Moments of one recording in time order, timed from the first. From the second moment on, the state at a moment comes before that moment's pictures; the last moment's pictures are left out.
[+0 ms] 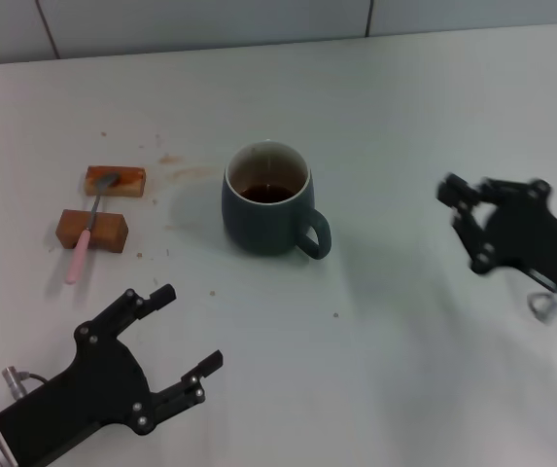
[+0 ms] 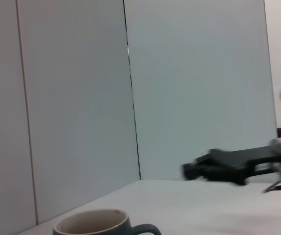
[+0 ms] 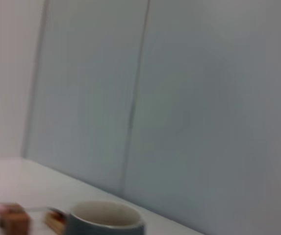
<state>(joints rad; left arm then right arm) -0.23 -2.08 1.02 0.06 1.36 1.67 -0.28 0.40 2.08 -0.23 -0.12 -1.89 -1.49 0.33</state>
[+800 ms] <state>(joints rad) -0.23 -2.08 1.01 0.05 1.36 1.67 -0.28 0.30 2.08 -0.38 -0.32 -2.25 -1.68 0.63</state>
